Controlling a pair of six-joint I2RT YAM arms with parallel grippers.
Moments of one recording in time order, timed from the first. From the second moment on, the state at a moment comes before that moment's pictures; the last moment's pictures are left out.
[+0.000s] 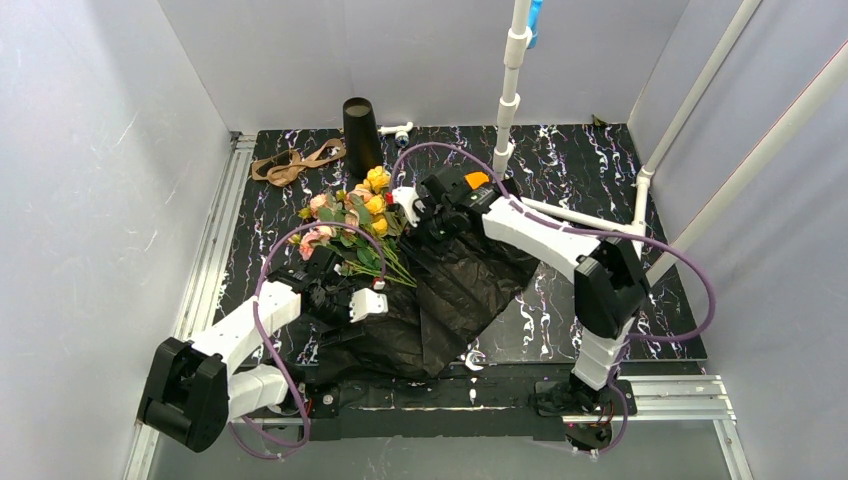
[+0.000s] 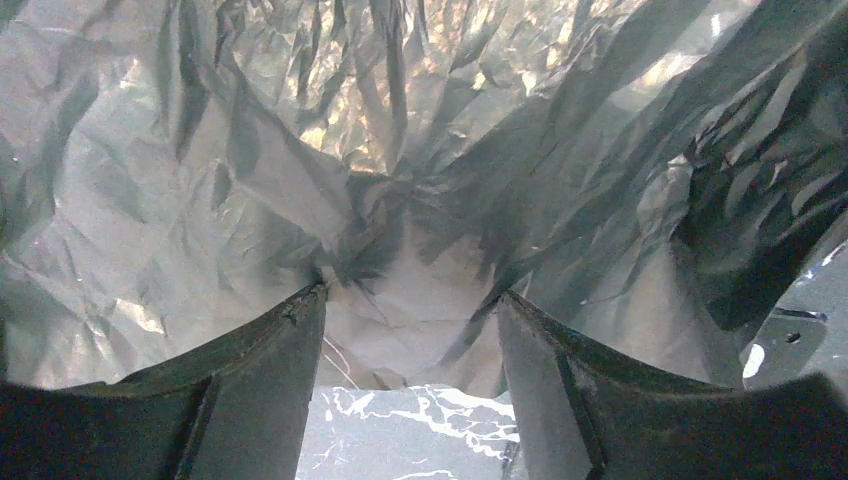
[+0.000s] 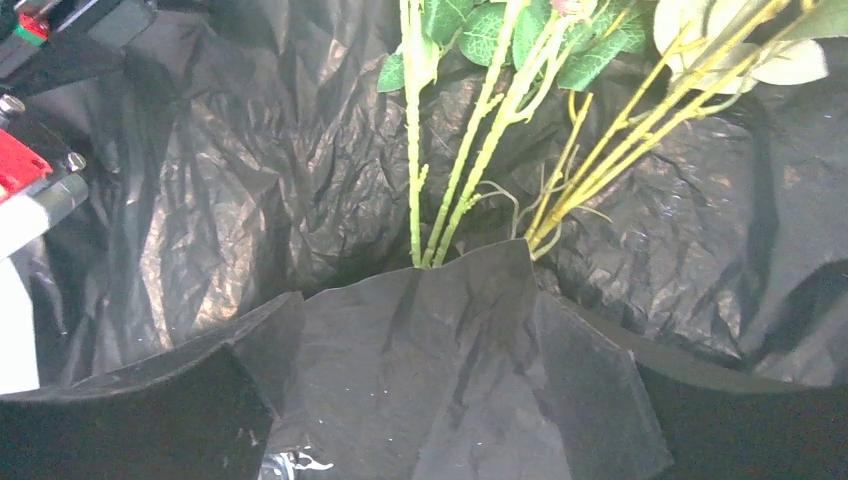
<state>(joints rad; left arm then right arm) -0.42 1.13 0.60 -0.86 0.36 0.96 0.80 1.79 1.48 -0.67 -0.44 -0.28</state>
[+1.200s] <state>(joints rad) -0.44 1.07 0.57 -0.80 0.35 1.02 0.68 1.94 1.92 -1.26 -0.51 -0.49</state>
